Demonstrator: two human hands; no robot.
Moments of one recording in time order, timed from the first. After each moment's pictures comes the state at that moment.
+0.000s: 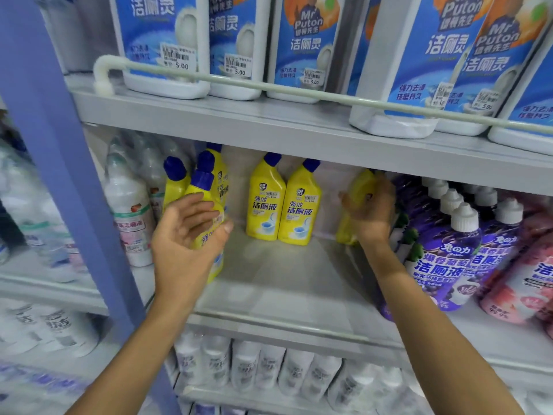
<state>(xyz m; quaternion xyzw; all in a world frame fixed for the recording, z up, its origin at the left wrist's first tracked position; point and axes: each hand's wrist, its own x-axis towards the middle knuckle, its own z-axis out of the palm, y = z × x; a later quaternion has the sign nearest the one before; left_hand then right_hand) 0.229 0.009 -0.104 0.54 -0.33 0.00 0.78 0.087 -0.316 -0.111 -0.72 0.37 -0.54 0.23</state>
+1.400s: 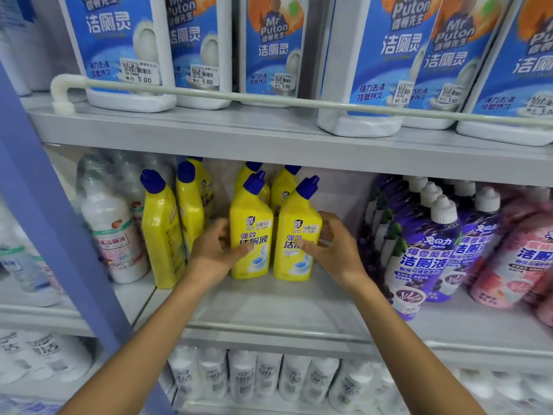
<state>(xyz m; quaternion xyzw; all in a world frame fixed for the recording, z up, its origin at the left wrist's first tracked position) 0.266 -0.065 -0.147 0.69 -0.41 -0.13 0.58 0.064 -0.229 -0.140 -0.75 0.28 -0.39 0.46</state>
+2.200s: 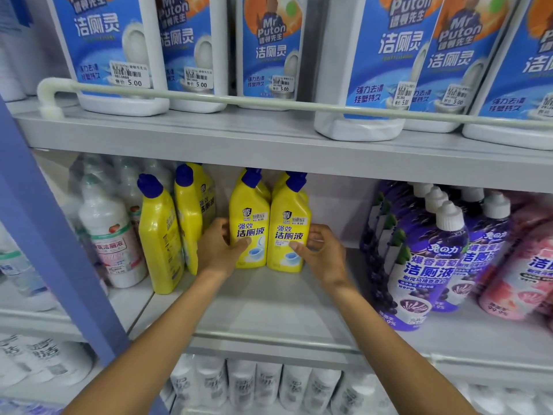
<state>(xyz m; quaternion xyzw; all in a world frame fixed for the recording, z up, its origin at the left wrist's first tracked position) 0.279 -0.103 -0.167 0.73 -0.32 -0.07 0.59 0.095 -0.238 -0.169 -0.71 0.32 -0.43 0.46</state>
